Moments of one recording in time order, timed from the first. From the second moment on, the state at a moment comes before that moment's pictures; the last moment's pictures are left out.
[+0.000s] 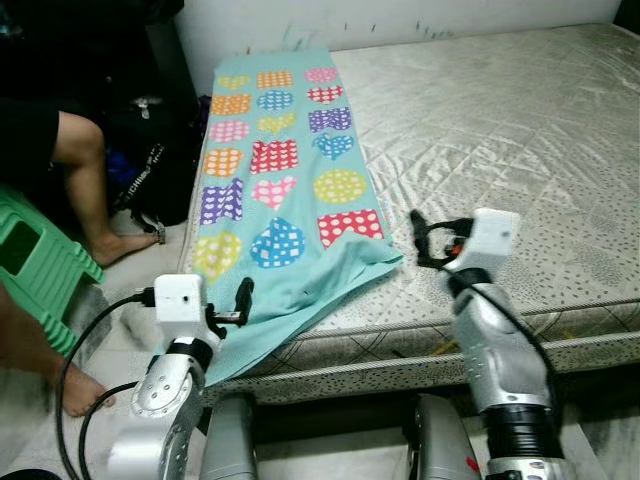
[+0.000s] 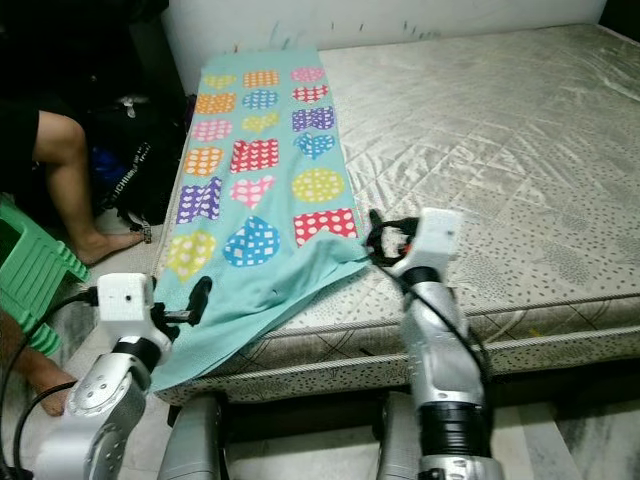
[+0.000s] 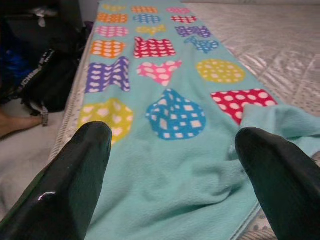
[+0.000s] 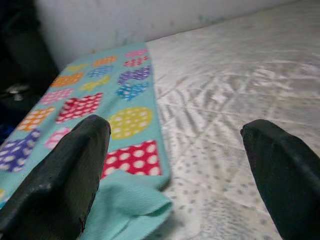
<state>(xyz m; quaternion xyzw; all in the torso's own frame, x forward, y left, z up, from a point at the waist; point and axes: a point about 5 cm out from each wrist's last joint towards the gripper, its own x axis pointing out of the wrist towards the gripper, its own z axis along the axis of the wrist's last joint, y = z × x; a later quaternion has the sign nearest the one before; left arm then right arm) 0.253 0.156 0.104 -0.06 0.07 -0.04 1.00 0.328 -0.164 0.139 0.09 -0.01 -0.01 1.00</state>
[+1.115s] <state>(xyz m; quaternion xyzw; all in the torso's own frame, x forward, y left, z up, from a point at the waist) 0.264 0.152 0.102 -0.06 0.05 -0.02 1.00 0.329 -0.174 0.160 0.05 -0.03 -0.01 1.00</state>
